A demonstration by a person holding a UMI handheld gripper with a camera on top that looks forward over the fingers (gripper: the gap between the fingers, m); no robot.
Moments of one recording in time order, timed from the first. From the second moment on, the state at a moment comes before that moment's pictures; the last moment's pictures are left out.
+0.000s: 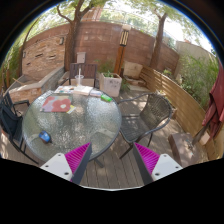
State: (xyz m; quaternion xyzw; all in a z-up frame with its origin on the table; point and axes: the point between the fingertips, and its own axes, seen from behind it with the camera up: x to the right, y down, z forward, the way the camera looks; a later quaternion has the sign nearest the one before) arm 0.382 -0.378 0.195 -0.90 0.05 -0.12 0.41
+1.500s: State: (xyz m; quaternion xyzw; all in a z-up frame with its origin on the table) arm 0.083 -0.183 -0.019 -0.93 -0.06 0.01 0.37
